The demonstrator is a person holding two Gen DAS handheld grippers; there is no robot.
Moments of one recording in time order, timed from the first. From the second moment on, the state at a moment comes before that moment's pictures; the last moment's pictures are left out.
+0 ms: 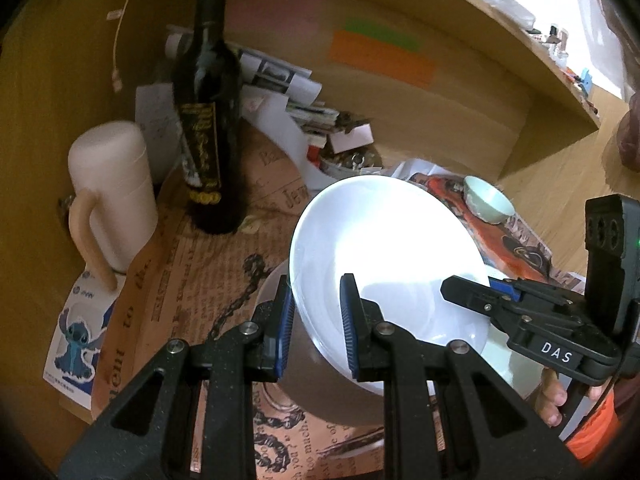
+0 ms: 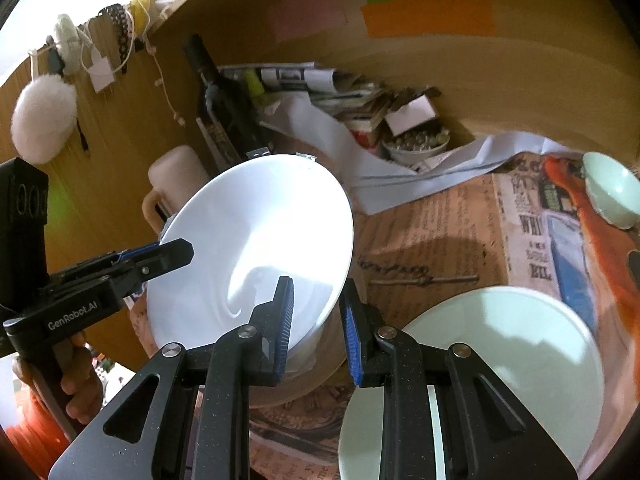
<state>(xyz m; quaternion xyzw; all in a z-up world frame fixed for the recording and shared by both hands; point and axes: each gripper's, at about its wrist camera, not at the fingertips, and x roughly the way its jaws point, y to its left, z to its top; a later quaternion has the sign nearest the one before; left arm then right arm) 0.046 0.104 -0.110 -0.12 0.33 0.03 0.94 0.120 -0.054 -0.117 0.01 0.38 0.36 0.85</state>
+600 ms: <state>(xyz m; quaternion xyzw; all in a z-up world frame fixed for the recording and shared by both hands) 0.032 0.110 -0.132 -0.13 0.36 0.04 0.92 0.115 -0.041 -0.134 -0.01 0.41 0.37 0.83</state>
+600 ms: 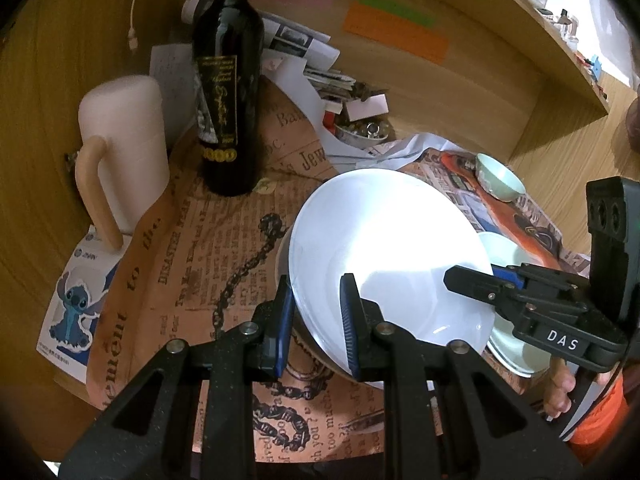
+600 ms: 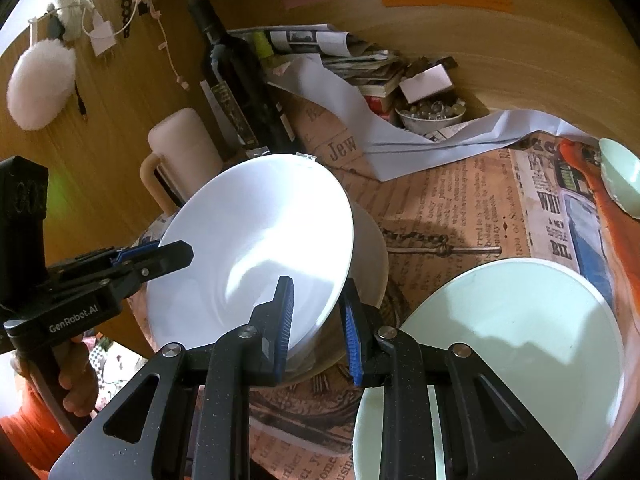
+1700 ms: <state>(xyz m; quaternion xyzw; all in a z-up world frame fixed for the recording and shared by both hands) 0.030 0.123 -0.131 -0.11 0.33 0.08 0.93 0.107 -0.035 -0.122 -0.11 0.34 0.33 0.88</state>
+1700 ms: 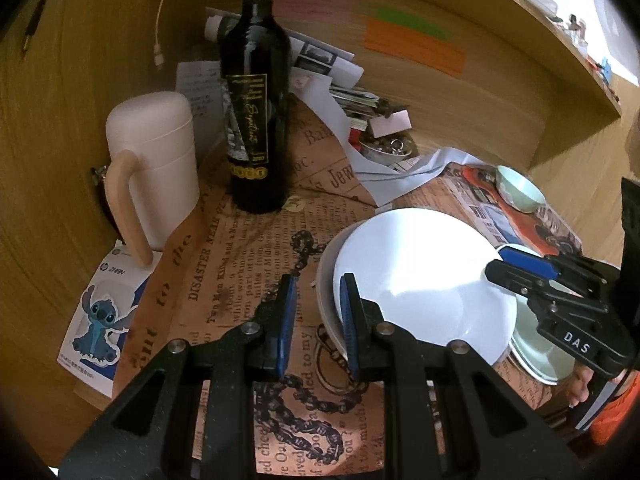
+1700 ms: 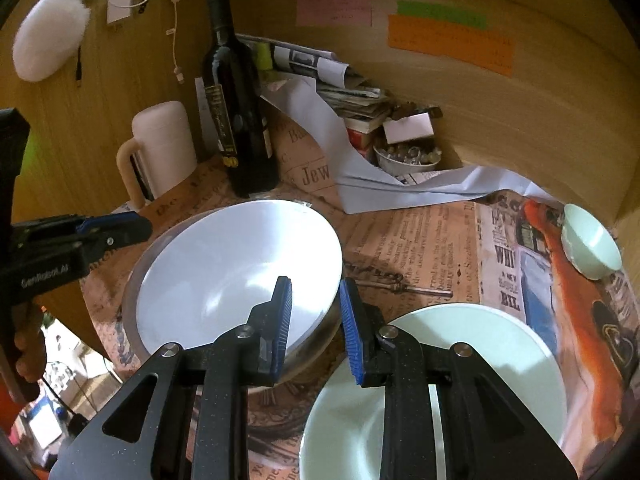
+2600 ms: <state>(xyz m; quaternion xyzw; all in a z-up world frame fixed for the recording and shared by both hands) 0.114 0.002 -0.036 -0.05 0.25 -0.05 0.96 0.167 -0.211 -0.045 0.02 0.27 0.19 0.95</state>
